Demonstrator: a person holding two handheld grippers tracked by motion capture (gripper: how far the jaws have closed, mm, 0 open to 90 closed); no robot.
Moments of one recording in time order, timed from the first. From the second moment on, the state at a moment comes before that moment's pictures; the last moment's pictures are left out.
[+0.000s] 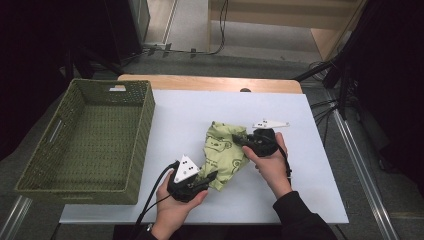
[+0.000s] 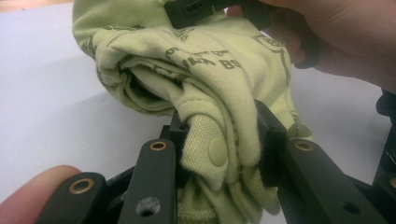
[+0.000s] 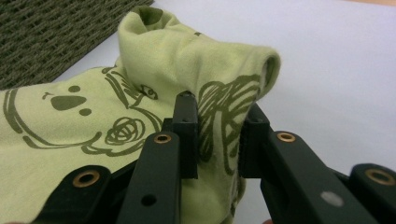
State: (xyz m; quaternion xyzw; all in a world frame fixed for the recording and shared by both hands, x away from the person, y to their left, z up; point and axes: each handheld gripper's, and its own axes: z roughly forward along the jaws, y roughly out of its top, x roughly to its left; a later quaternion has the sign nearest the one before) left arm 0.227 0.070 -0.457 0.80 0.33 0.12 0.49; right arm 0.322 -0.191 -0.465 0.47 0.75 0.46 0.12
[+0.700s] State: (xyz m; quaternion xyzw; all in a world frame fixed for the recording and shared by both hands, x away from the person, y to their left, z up) left arm 0.237 0.084 -0.432 0.79 0.34 0.14 0.50; right arm 0.337 -0.177 -0.440 0.46 0.75 0.46 0.12
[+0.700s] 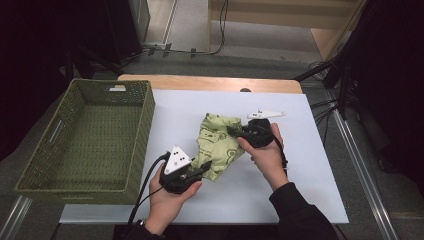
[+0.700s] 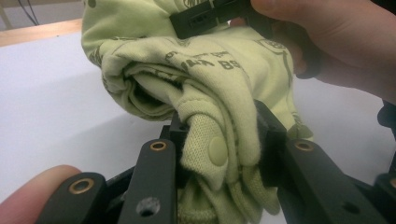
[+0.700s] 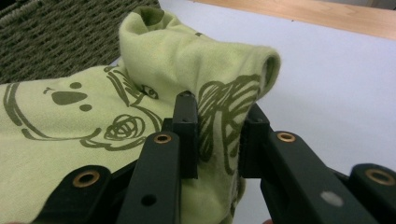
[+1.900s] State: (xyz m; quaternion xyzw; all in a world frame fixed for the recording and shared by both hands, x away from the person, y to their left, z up) left arm 0.244 0.129 -0.383 0.76 0.36 0.18 0.51; right arm 0.361 -0.122 -0.398 0.42 0.77 0.48 0.11
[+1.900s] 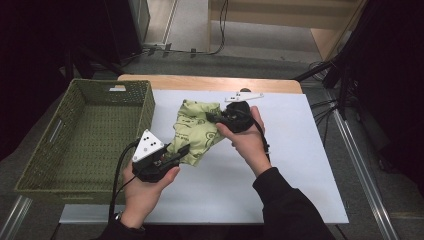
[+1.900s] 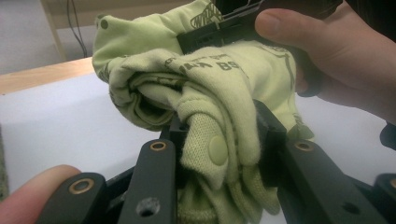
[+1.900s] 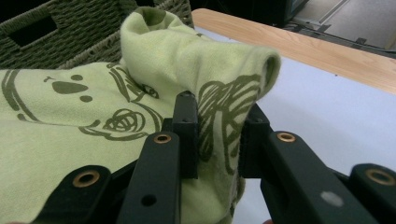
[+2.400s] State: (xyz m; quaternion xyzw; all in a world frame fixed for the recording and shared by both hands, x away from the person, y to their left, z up) left arm 0.246 0.156 -0.373 0.75 0.38 0.20 0.50; right arm 0.370 -0.091 -0.387 0.40 0.77 0.48 0.11
